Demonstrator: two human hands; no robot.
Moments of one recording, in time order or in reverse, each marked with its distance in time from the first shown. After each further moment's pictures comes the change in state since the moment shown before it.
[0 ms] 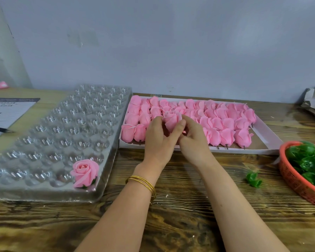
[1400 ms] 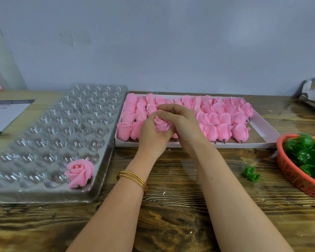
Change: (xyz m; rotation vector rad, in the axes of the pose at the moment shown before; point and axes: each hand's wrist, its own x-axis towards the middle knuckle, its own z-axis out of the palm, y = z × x) left_hand 0.012 -0.003 0.000 -0.018 -0.017 -0.084; right_hand 0.029 -0.005 0.008 0.330 -0.020 0.054
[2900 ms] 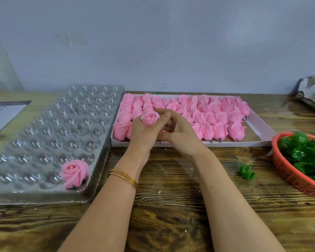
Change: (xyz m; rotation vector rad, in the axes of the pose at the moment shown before) left_hand -0.003 0.013 -0.009 -0.291 -0.013 -0.152; right_hand -0.017 0.010 -0.014 -0.069 -0.232 -0.033
